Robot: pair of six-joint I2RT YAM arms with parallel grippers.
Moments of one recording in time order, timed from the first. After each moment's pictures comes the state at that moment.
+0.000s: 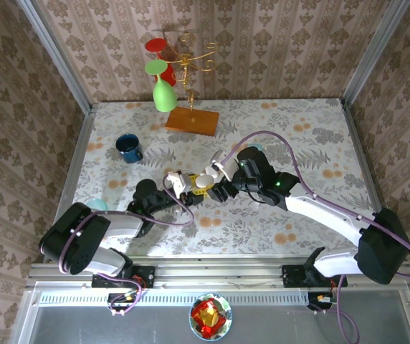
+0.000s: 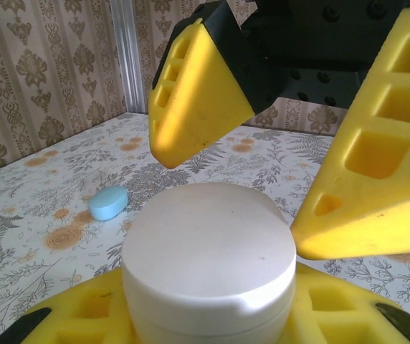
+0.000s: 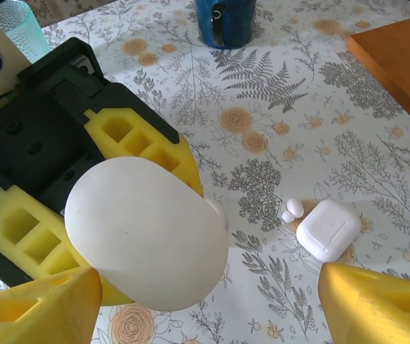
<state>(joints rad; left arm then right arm) -0.62 1.41 0.29 1.12 0.65 0.04 0.71 1.32 0.93 -0.20 -0.21 -0.12</state>
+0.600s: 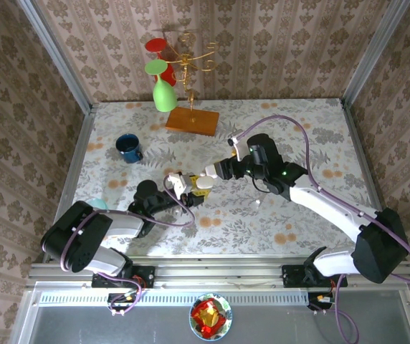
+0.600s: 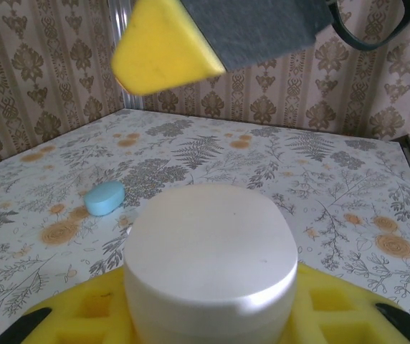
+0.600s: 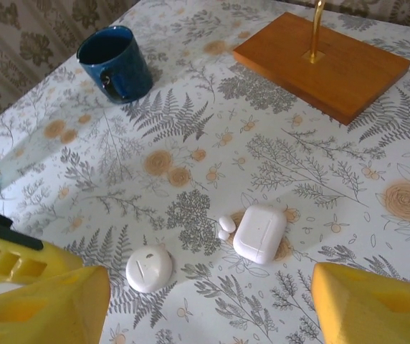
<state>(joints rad) -0.62 1.43 0.28 1.14 0.64 0.03 0.59 1.34 1.00 -0.19 -0.12 0.16</state>
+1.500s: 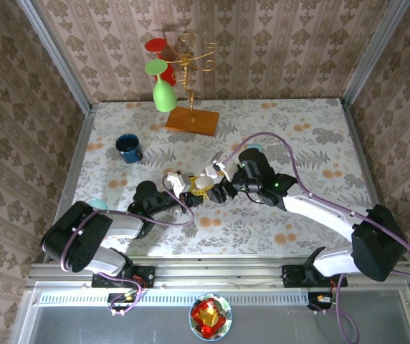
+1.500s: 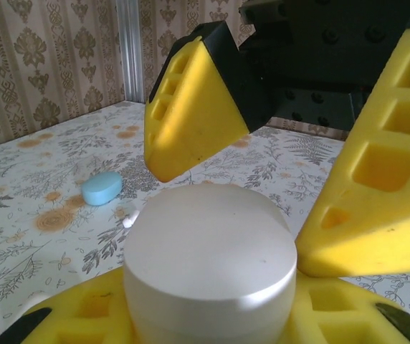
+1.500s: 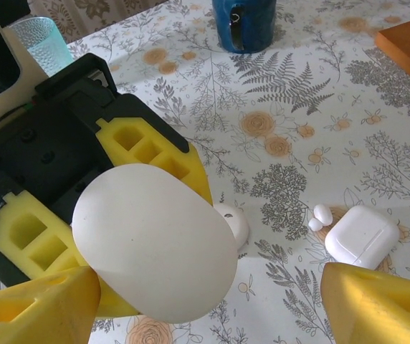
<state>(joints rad) -0.62 1.43 0.27 1.14 0.64 -0.03 0.69 1.35 0.88 -0.08 -0.31 -0.08</state>
